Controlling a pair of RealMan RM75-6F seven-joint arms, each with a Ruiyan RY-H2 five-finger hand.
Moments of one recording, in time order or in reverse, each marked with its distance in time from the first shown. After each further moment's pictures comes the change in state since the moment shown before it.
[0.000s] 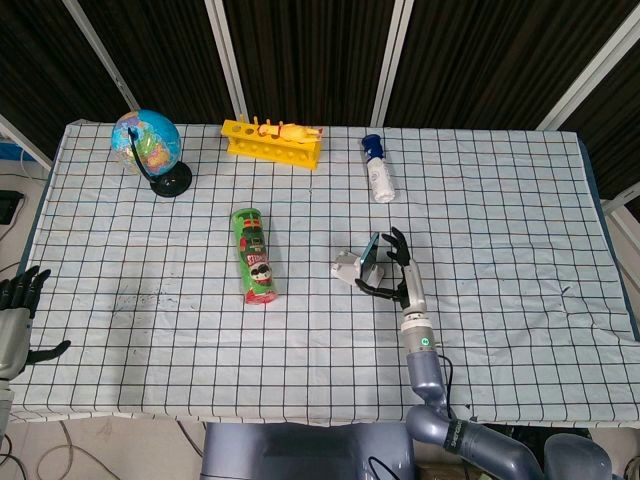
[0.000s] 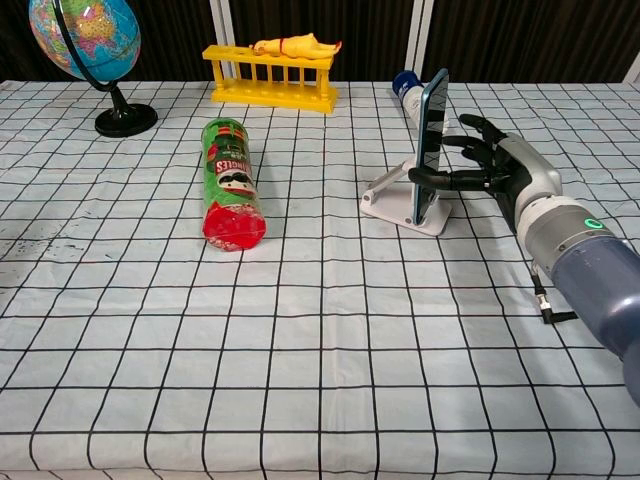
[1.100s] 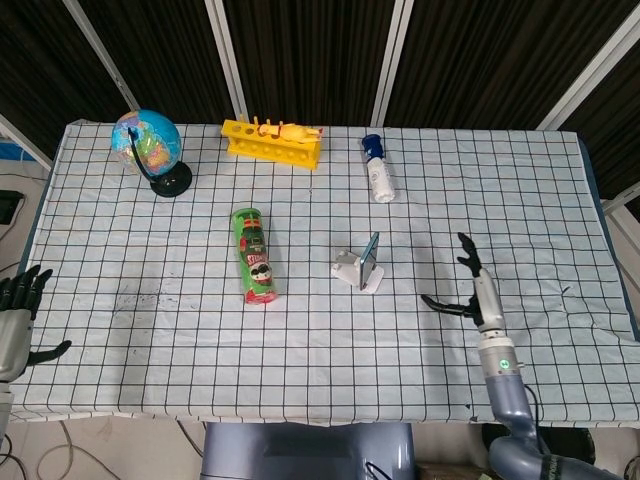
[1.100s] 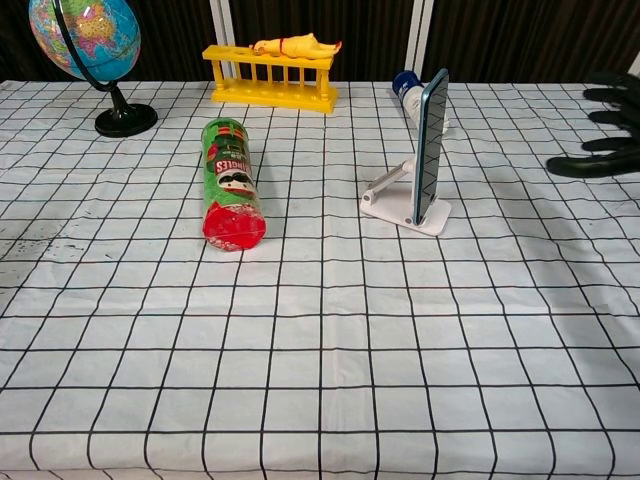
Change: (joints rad) left arm 0.009 -0.005 0.010 0.013 0.050 0.035 0.000; right arm -0.214 0.482 -0.129 -0.397 -0.093 0.088 -0.119
